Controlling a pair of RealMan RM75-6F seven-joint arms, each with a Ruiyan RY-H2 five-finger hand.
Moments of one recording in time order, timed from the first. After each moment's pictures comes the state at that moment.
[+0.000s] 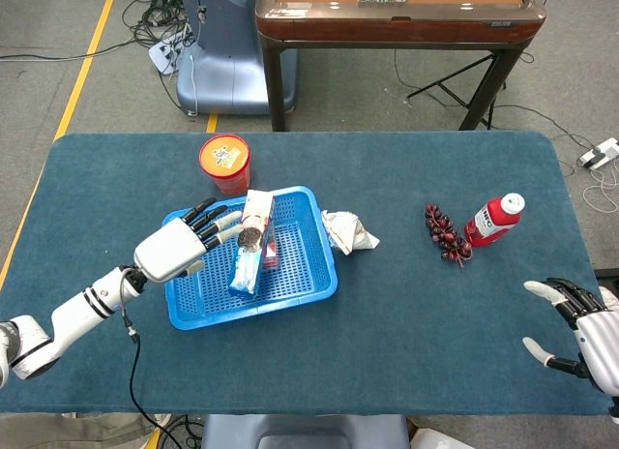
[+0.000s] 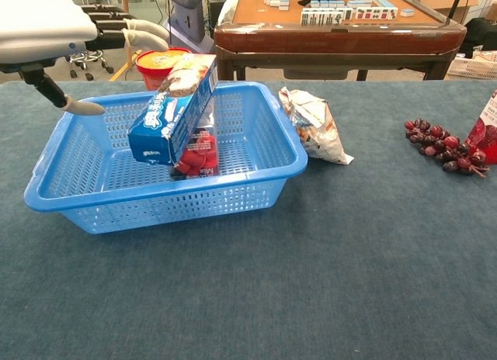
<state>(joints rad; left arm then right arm) -0.79 -1.23 -0.09 -1.25 1.90 1.11 -0.06 0.03 -0.88 -0.03 -1.72 -1.71 1.59 0.31</state>
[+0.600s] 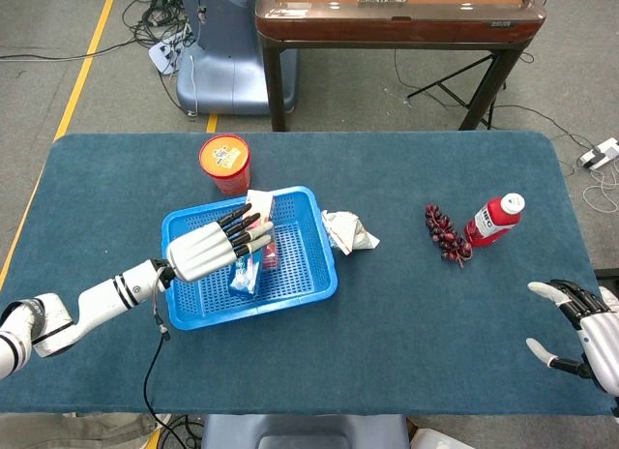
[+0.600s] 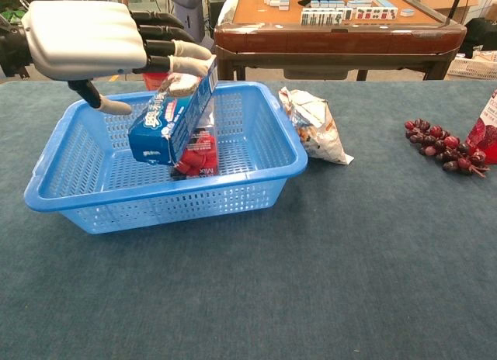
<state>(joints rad) -0.93 -1.25 -0.06 -1.23 1.96 1.03 0.24 0.03 -0.89 -0.03 -1.70 -1.69 1.57 0.33</state>
